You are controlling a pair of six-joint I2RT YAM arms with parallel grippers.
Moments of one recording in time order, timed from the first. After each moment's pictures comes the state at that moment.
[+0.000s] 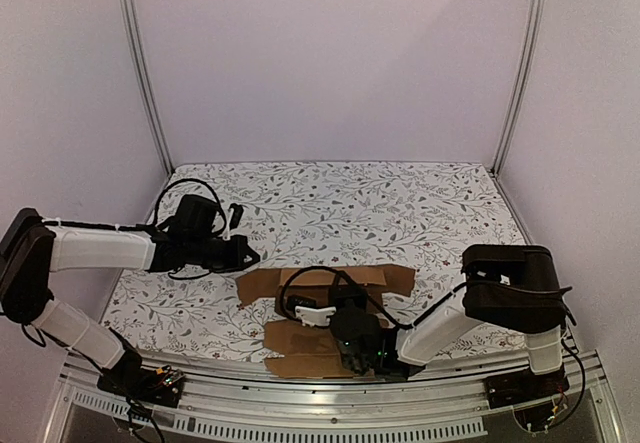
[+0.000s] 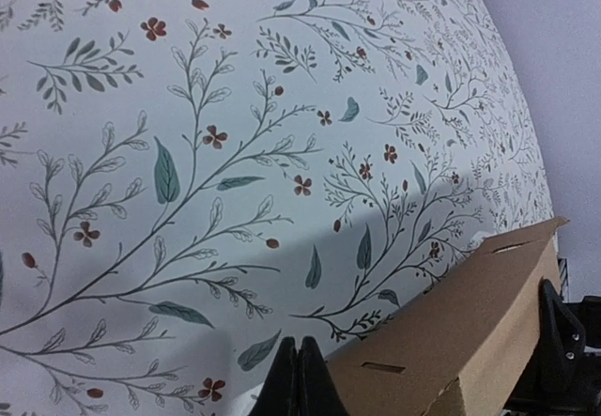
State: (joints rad) left arm -0.55 1.42 0.66 0.00 0.24 -0.57; right arm 1.39 2.13 0.90 1.05 1.25 -1.35
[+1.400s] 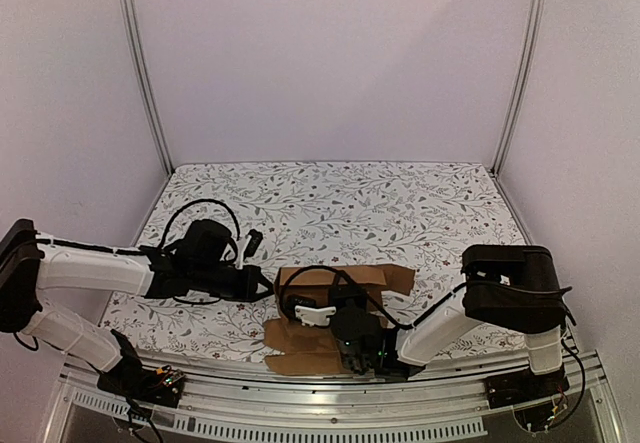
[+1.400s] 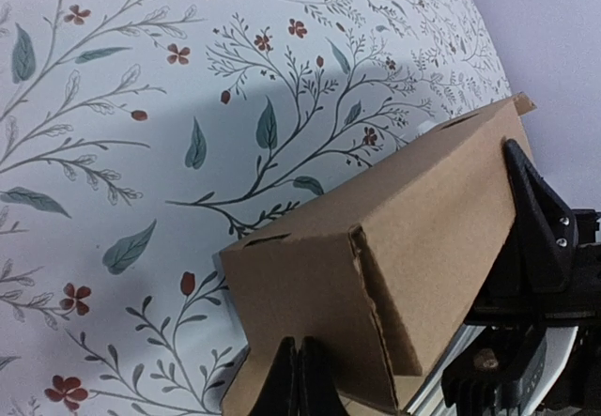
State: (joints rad) left arm -0.77 1.34 0.55 0.05 0.28 -0.64; right arm 1.39 2.13 0.90 1.08 1.25 -1.37
